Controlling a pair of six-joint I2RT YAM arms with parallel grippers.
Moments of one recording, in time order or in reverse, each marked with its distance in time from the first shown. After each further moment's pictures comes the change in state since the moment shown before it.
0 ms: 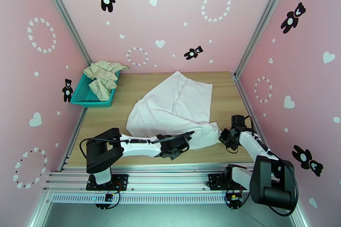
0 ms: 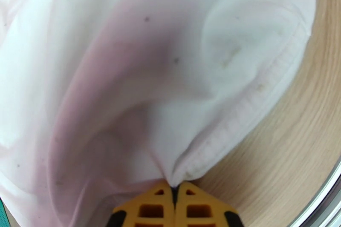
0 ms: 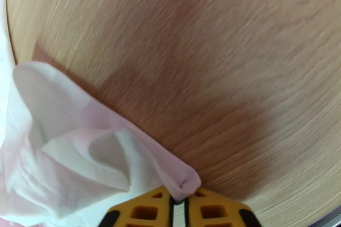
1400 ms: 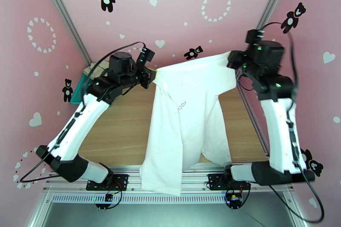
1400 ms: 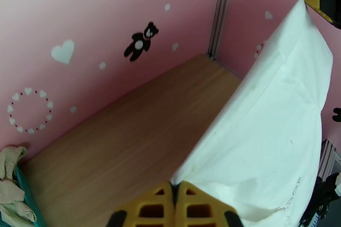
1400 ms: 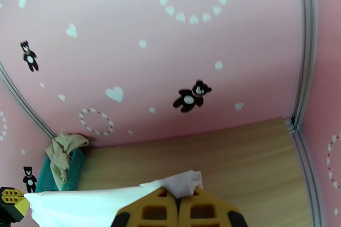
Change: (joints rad) left arm 0.776 -0.148 0.742 -0.311 0.610 0.128; right arm 0.300 0.356 1.373 -0.144 0.155 -0.310
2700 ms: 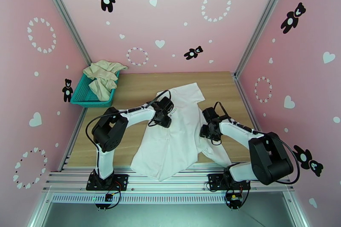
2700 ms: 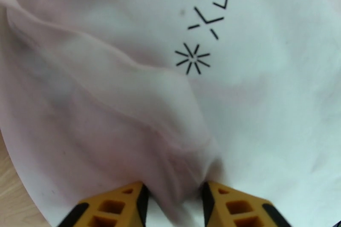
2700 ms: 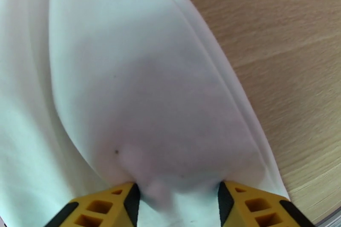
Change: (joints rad) left arm -0.281 0.396 -0.398 0.101 -0.269 -0.307; right arm 0.199 -0.119 -1.186 0.131 0.101 0.343
